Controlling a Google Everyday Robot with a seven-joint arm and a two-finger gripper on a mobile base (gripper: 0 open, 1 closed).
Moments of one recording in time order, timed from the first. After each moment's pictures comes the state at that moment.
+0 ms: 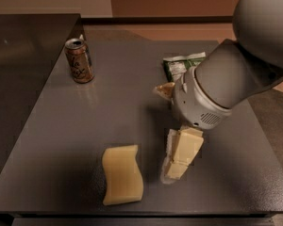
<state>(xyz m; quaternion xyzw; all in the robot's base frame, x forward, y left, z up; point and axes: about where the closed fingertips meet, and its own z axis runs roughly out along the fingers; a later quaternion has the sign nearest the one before) 0.382 -0.044 0.893 -0.69 0.67 0.14 0.22</state>
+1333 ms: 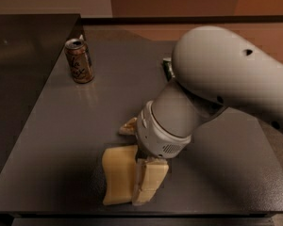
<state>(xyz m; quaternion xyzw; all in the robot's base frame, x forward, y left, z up) 0.346 0.016 0.836 -0.75 0.61 0.18 0.18</state>
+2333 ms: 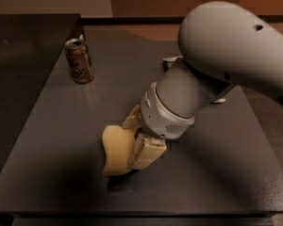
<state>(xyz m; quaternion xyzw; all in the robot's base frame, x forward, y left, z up) 0.372 0.010 0.858 -0.74 0.62 0.17 0.19</state>
